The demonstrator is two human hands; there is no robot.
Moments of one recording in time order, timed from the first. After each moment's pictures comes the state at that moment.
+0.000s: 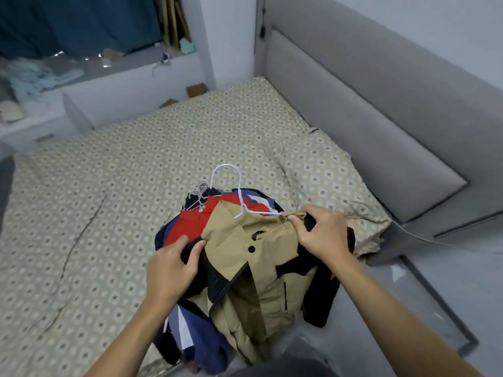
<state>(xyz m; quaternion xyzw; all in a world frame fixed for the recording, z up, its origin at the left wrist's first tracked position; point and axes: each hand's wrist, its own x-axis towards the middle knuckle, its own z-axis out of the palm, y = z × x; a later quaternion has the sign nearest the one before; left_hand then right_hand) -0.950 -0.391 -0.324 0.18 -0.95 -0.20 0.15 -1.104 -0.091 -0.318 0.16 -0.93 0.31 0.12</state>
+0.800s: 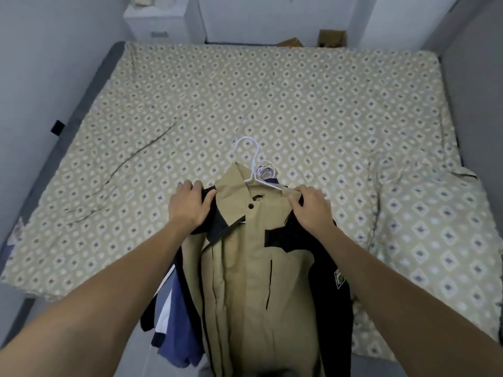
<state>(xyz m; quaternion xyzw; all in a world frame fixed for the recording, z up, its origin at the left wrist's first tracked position) -1.121 -0.556 -0.507 0.48 -0.87 -0.12 -0.07 -1.362 -0.342 -0.539 0.35 -0.88 0.22 -0.22</state>
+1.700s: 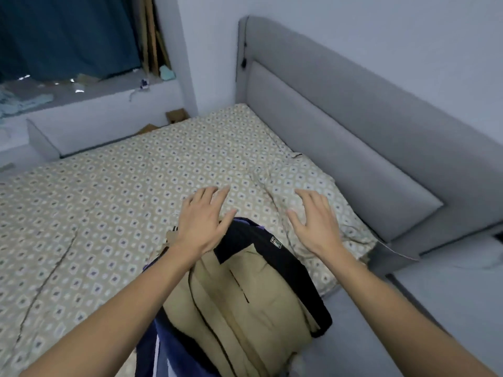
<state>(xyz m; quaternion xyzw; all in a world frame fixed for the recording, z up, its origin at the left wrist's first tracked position) -1.144 -0.423 -0.298 -0.01 -0.99 -0.09 0.11 -1.195 -0.136 -0.311 0.14 -0.95 0.25 0.08</state>
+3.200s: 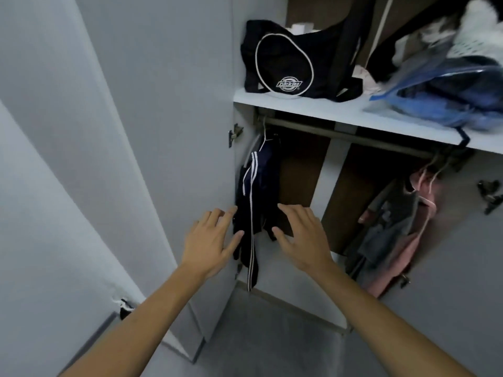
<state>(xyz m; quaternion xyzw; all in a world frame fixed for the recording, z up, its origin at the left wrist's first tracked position) -0.623 0.415 -0.220 -0.89 -0.39 -0.21 -0.02 -0.383 0.320 -0.227 -0.72 -0.63 -0.04 0.29</state>
